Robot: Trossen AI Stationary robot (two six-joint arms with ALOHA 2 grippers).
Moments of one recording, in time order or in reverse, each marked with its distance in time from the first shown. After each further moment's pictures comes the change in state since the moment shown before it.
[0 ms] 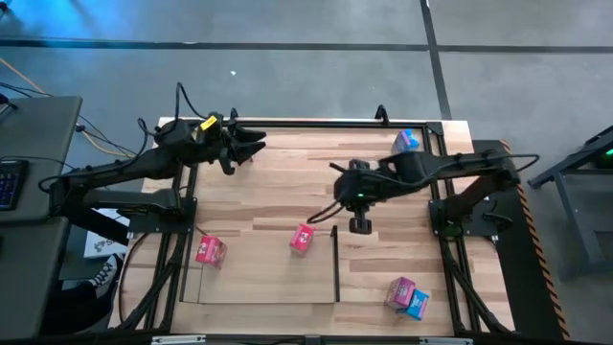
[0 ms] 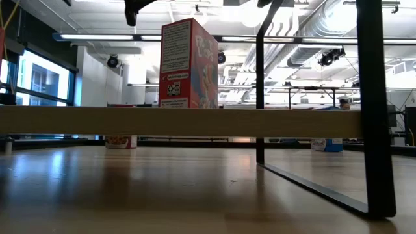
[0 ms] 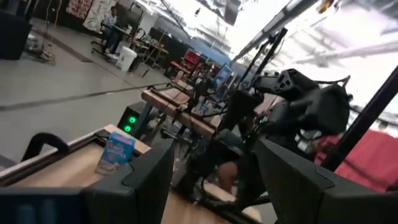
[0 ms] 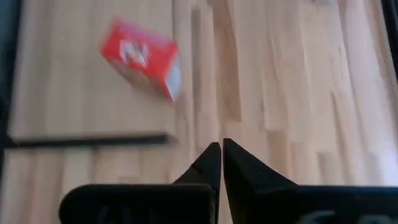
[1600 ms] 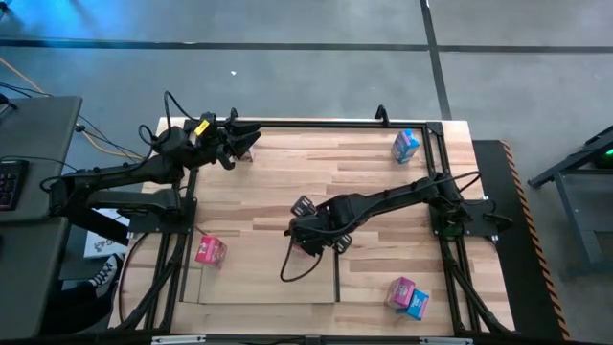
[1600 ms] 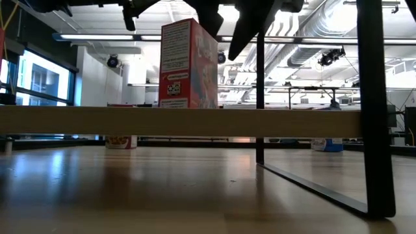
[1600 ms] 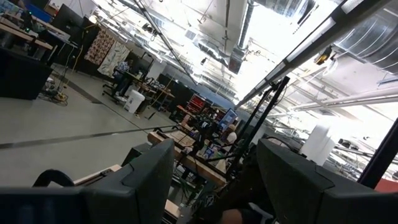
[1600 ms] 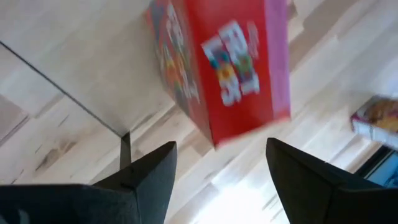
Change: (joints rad) left arm 0.001 0.000 -0.134 0.304 -0.137 -0.044; right arm 0.097 0.510 0.331 -0.112 0.136 -0.832
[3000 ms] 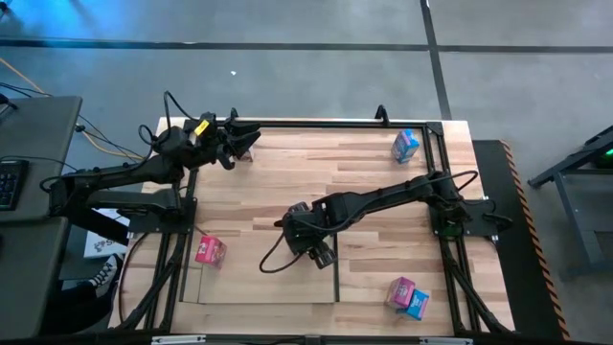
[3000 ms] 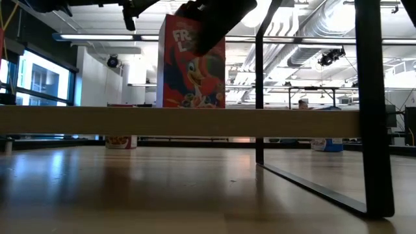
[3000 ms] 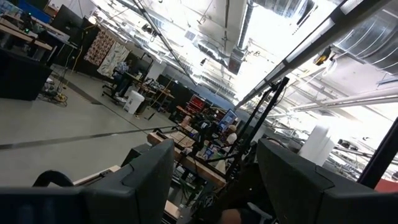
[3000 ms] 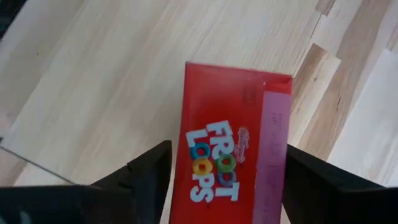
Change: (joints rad) left arm 0.000 0.000 0.000 0.003 0.000 0.000; right arm -0.030 0.010 -0.079 0.253 -0.305 0.371
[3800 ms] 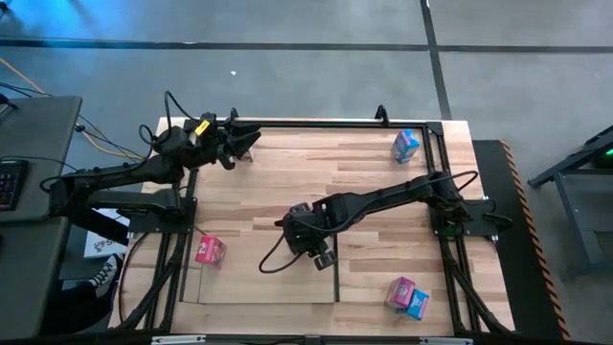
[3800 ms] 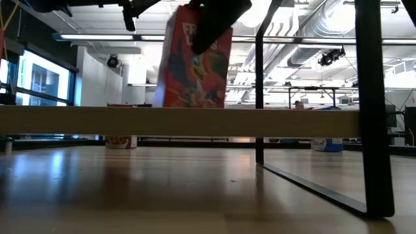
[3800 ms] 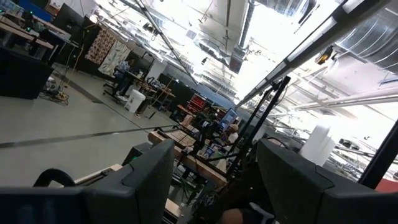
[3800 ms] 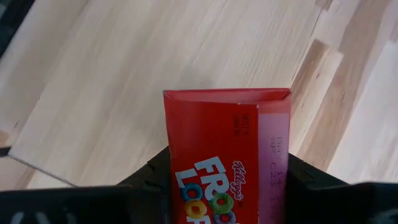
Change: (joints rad) left arm 0.000 0.000 0.000 -0.006 0.000 -0.001; right arm 0.004 0.000 -0.001 0.005 -0.002 0.052
